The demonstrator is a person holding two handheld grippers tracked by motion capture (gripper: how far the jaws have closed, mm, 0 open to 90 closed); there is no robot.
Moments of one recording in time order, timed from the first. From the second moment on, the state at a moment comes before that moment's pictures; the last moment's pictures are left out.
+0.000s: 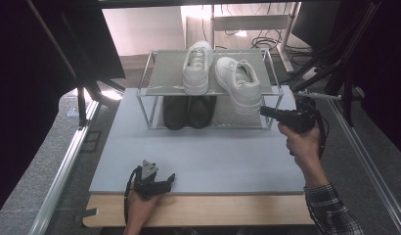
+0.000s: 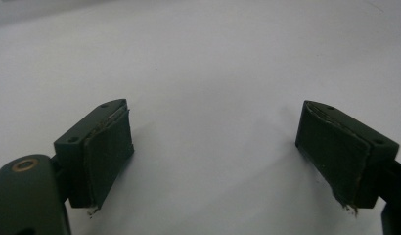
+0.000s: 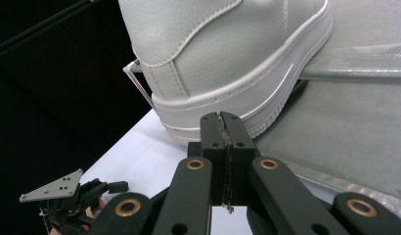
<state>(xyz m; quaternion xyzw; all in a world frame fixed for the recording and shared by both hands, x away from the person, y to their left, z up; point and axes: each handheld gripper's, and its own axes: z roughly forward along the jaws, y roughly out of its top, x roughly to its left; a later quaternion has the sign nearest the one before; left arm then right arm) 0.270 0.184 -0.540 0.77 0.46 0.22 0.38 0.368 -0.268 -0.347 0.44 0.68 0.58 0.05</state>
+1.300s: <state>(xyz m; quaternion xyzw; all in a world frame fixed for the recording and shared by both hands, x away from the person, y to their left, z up) 0.270 0.184 -0.540 0.77 0.46 0.22 0.39 0.394 -0.223 -0.354 0.45 0.68 0.58 0.07</state>
